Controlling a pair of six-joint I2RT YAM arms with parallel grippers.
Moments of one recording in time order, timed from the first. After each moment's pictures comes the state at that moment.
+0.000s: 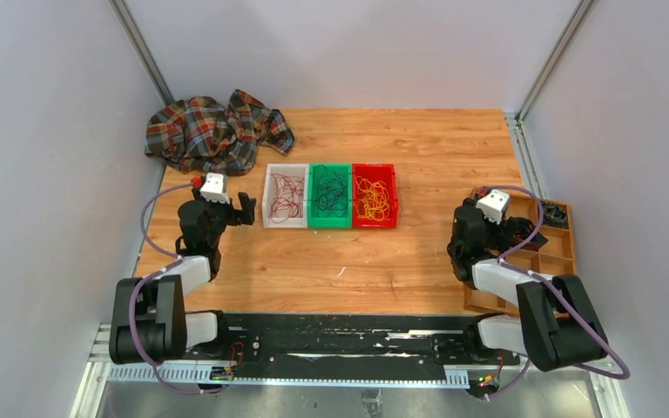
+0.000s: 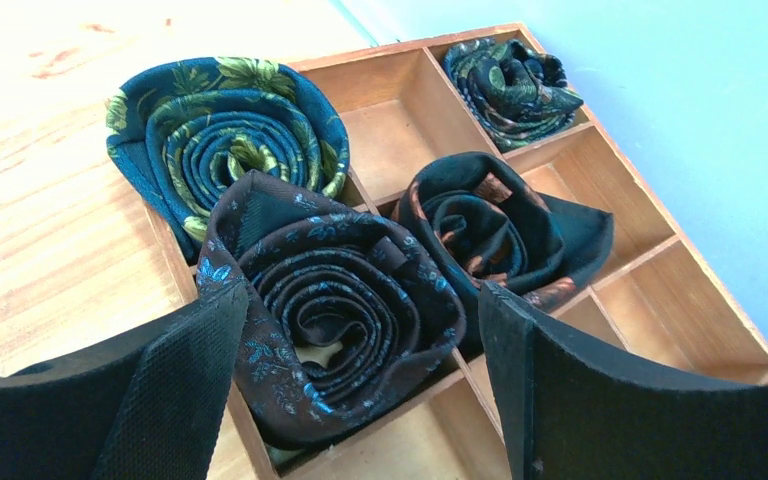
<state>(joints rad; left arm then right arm) 0.10 1.20 0.30 0.74 0.30 0.00 0.22 1.23 0.31 0.50 0.98 0.07</state>
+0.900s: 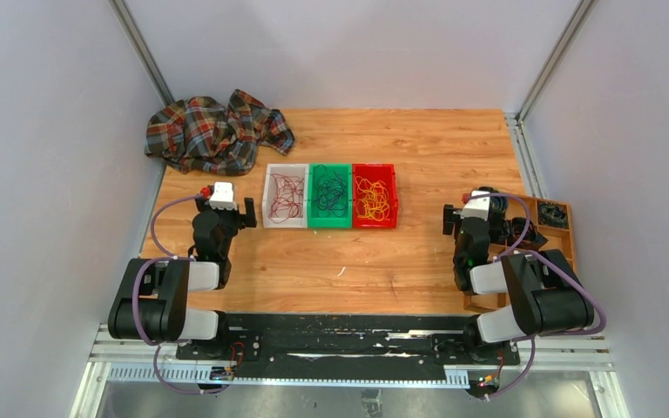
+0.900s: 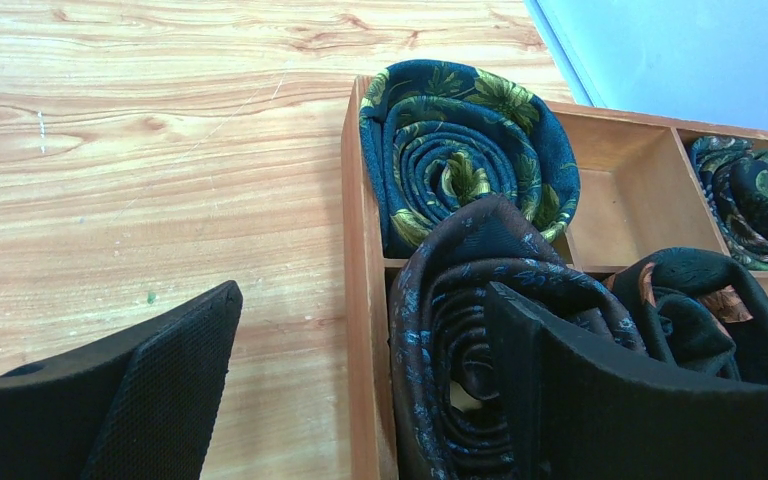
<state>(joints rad) -0.03 1.36 0.19 1.05 -0.01 0.07 0.15 1.44 0.17 1.01 0.46 -0.13</state>
